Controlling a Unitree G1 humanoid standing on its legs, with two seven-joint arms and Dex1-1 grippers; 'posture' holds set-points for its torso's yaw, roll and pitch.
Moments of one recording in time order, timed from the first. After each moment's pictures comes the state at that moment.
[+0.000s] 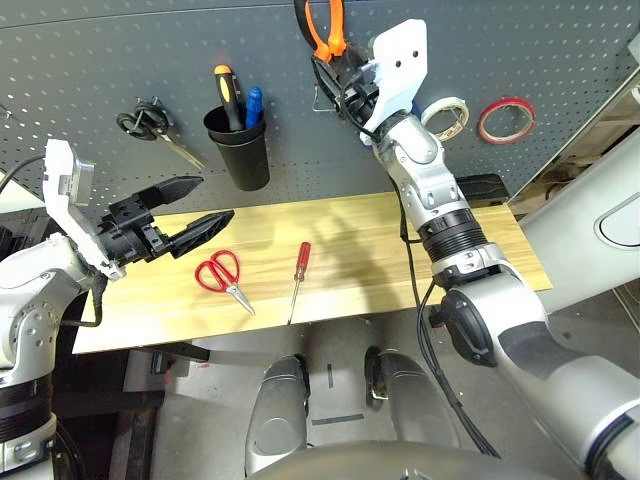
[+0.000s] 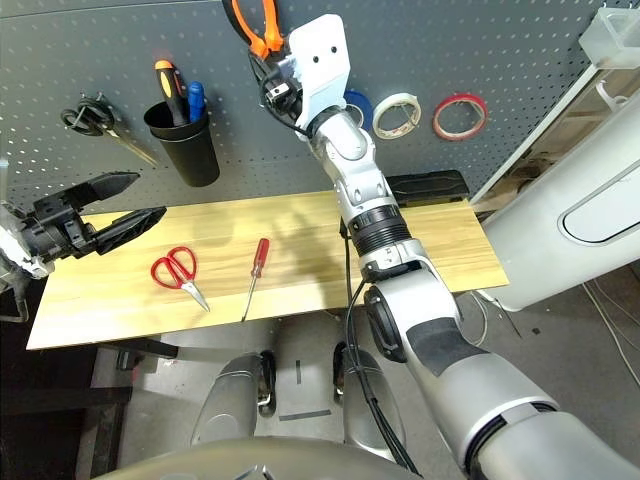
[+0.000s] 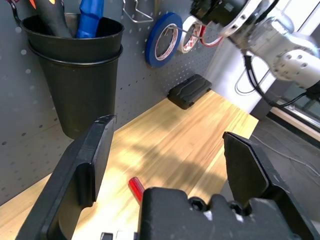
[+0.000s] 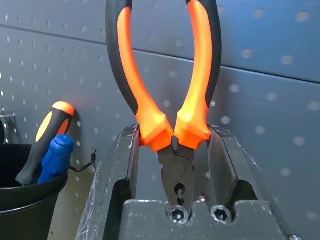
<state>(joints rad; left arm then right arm) -0.08 0.83 0.43 -0.28 -0.74 0.55 -0.94 -1.06 0.06 0.00 0.80 0.04 -0.32 0.27</state>
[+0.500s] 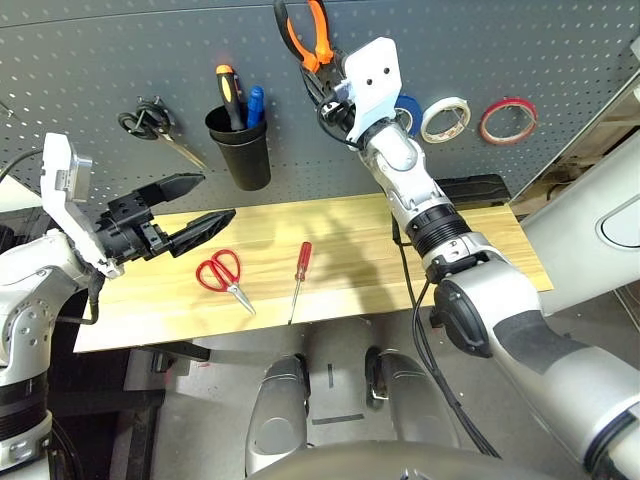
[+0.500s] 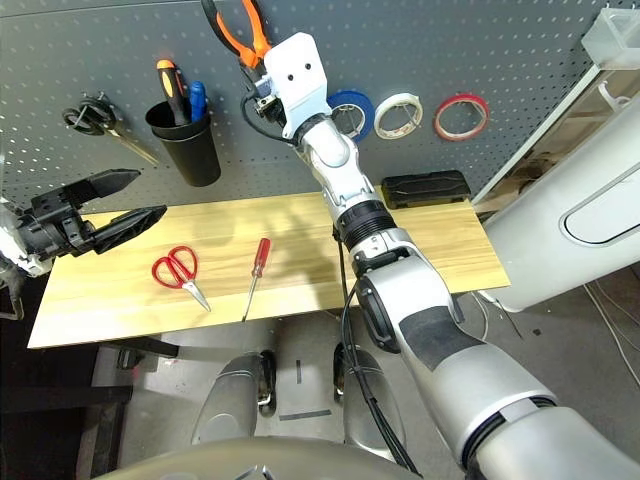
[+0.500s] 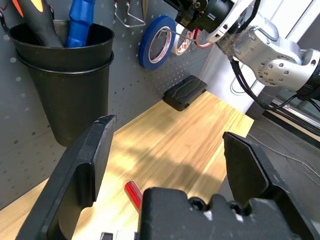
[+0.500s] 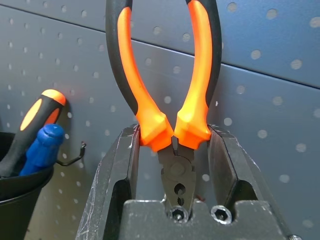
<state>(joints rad) -0.10 0.83 0.42 -0.30 -0.75 0.56 -0.94 -1.11 0.05 0.02 0.95 -0.03 -0.45 0.21</state>
